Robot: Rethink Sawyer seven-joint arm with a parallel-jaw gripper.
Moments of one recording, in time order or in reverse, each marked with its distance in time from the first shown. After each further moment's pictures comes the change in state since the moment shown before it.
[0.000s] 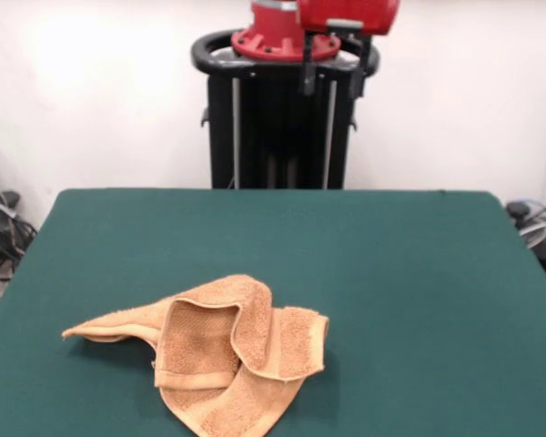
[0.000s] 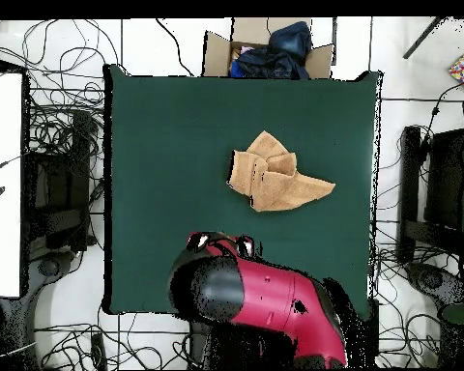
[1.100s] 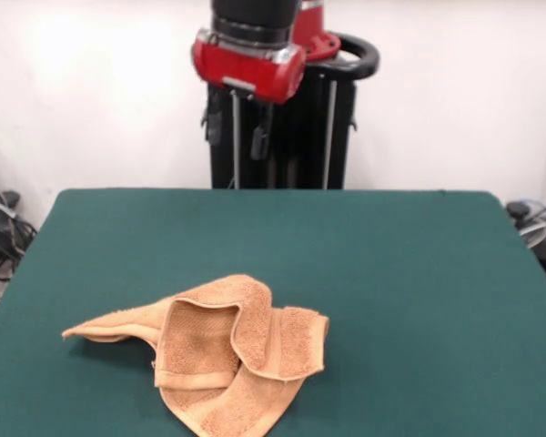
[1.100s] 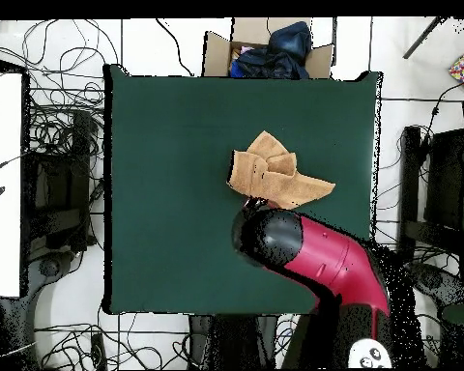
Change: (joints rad) arm -0.005 0.271 -0.175 -0.241 0.073 0.011 0.121
